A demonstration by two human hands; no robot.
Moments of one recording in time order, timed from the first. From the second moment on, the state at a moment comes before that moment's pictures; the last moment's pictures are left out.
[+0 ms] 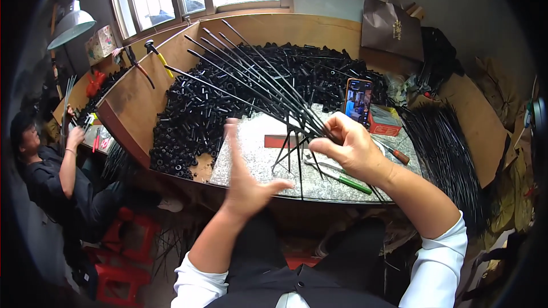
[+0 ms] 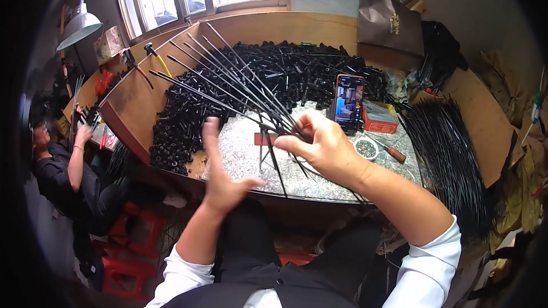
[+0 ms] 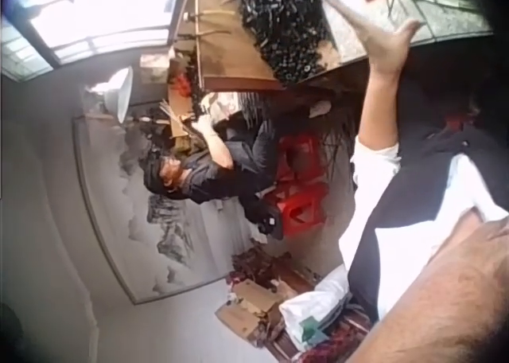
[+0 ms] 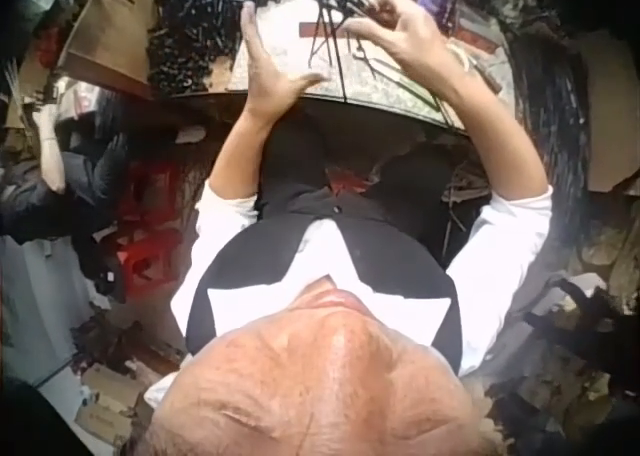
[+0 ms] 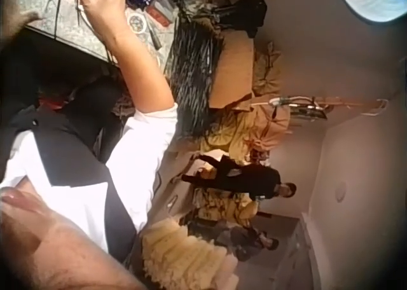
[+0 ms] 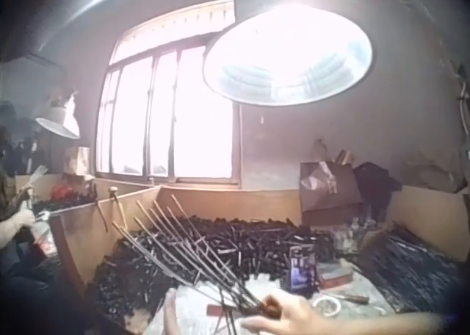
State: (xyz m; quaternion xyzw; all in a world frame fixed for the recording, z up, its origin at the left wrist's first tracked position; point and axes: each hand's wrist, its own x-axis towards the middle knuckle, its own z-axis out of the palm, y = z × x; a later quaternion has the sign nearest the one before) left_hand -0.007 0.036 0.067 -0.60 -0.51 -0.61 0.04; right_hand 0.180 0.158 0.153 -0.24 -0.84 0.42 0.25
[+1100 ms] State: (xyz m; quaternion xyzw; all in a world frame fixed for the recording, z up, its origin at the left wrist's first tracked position) left_hand -0.048 0.149 0.116 -0.72 -0.42 -0.55 -0.05; right_hand 0.203 0.113 0.020 -0.24 -0.72 0.64 0.13
